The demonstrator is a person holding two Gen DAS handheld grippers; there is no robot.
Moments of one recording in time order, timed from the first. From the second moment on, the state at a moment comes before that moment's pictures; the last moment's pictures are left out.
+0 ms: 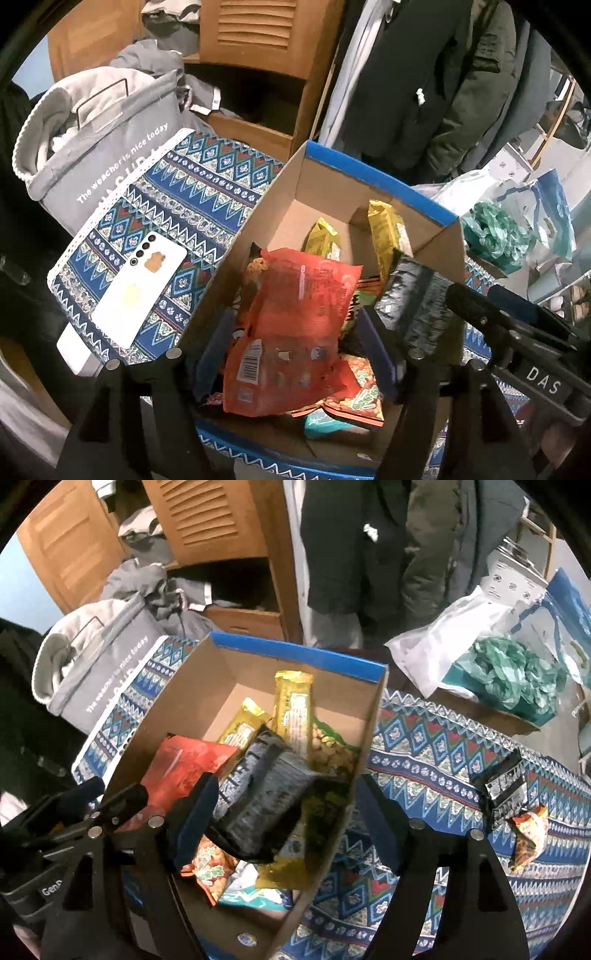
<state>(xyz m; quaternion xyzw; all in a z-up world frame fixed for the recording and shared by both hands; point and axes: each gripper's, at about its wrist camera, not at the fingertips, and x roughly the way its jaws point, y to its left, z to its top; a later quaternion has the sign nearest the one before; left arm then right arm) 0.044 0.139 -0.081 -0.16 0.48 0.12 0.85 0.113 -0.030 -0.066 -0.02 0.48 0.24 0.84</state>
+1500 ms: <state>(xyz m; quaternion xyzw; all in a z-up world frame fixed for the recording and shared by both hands) 0.047 -0.027 -0.050 -0.04 0.46 0.00 0.89 0.077 -0.211 -0.052 0.00 0.46 0.12 0.88</state>
